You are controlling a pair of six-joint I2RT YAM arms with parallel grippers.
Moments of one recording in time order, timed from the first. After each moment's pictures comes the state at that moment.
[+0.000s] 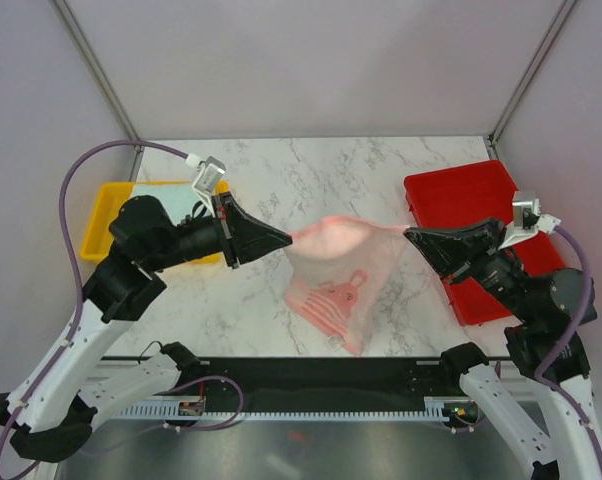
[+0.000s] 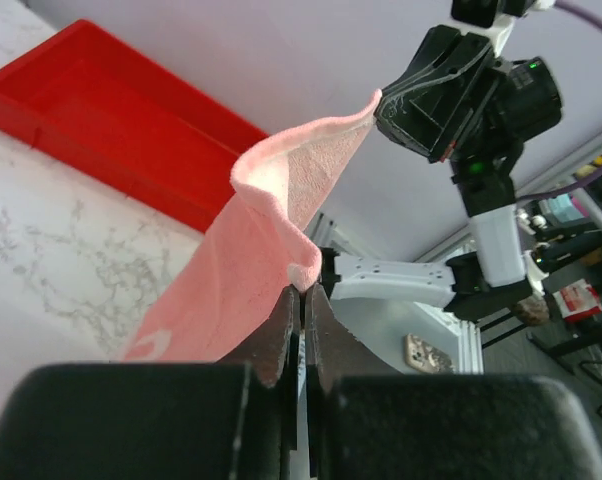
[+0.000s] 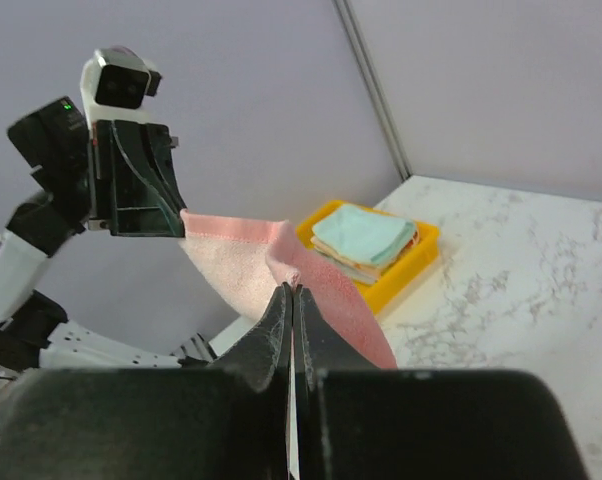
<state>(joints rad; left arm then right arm) -0.68 0.89 1.24 -0.37 0.55 -0.58 0.32 0.49 0.93 -0.16 -0.50 0.62</state>
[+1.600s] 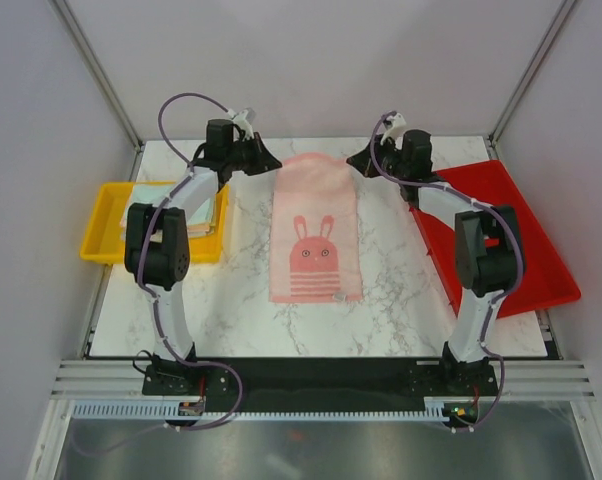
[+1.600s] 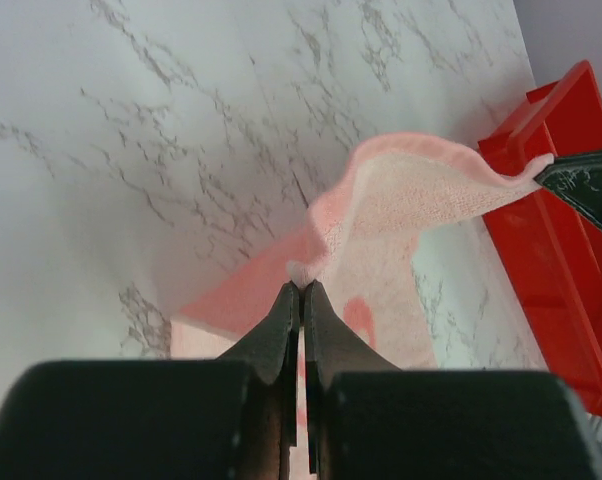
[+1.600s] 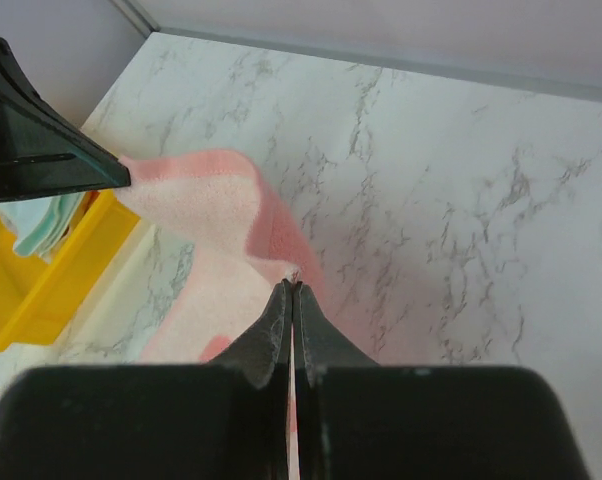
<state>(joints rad) -0.20 2.06 1.63 -0.06 0.53 -0.41 0.19 1.99 1.39 0.39 -0.54 0.33</state>
